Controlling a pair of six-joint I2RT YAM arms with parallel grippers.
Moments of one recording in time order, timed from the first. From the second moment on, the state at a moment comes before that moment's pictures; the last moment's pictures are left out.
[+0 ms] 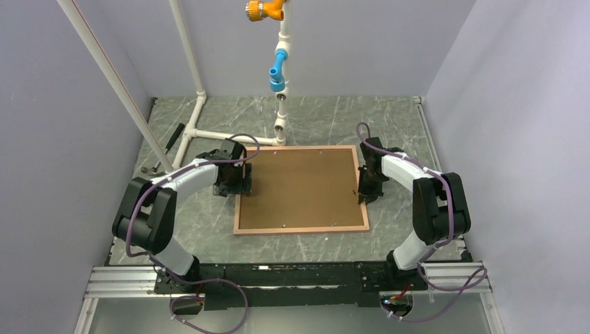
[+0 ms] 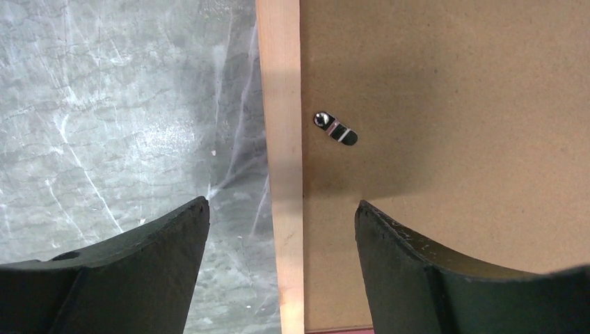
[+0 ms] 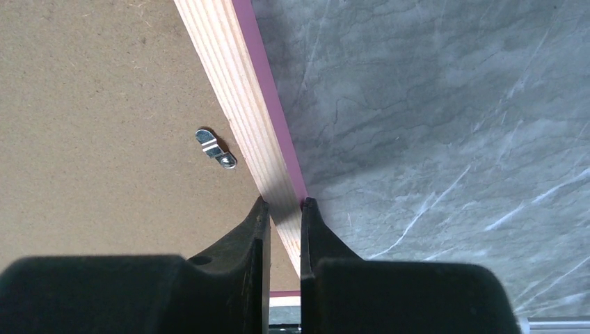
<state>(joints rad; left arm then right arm) -0.39 1.58 0.94 -0.56 -0.06 -0.39 0.20 1.64 0.95 -0.75 0.01 0.40</state>
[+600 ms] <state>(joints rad) -0.39 1.69 1.01 -0.45 -0.08 -0.49 0.21 1.64 0.94 -0.75 0.03 0.40</state>
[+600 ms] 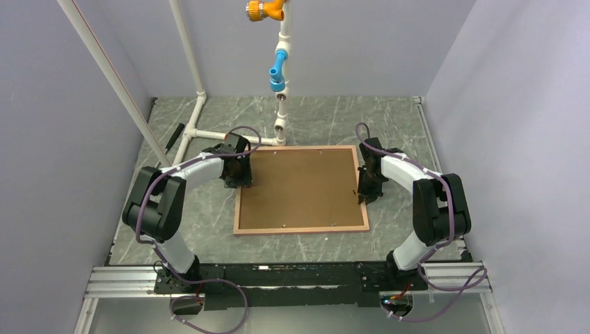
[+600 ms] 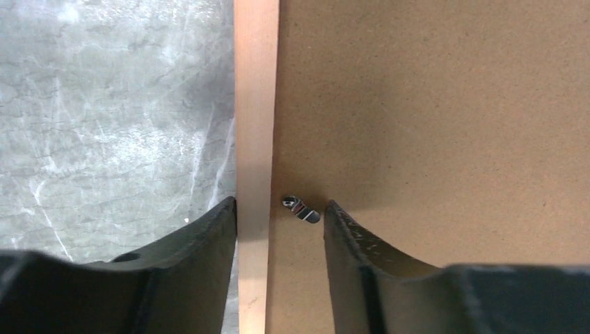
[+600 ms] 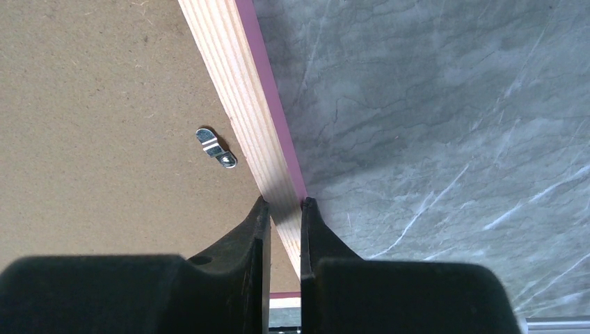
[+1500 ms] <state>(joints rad) -0.37 1.67 0.98 -0.44 -0.09 -0.44 0.19 1.60 0.94 -0.62 -0.11 0.44</state>
